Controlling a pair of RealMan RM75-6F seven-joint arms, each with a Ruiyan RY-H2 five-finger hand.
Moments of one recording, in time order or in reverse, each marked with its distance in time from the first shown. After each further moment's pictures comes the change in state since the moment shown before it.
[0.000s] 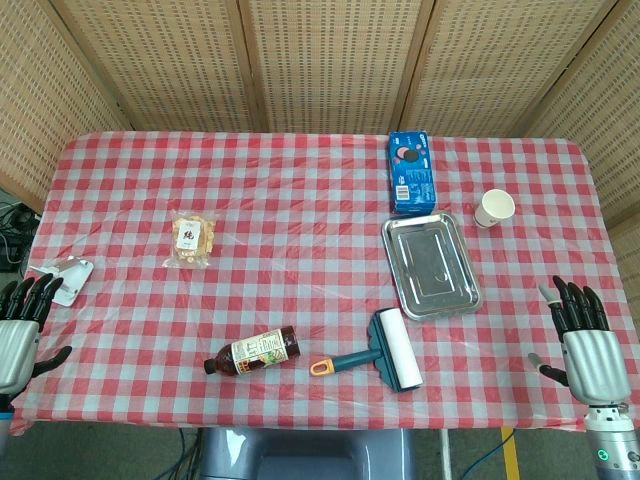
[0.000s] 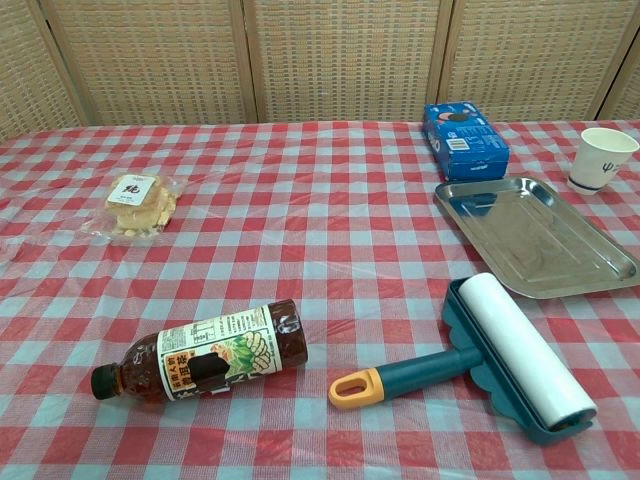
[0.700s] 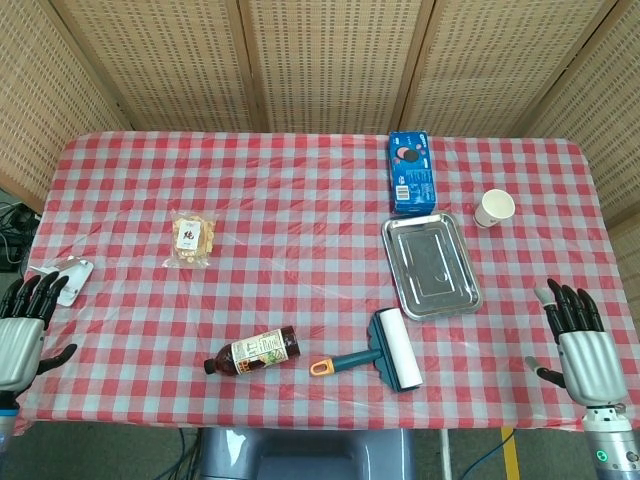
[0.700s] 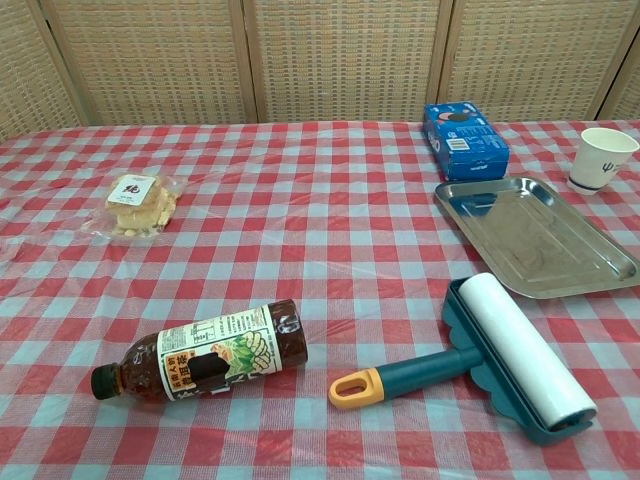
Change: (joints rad) left arm -0.014 -0.020 -0.006 0.019 0.009 -0.010 -0.011; right arm 0.003 0.015 -0.013 -0.016 -0.003 -0.023 0.009
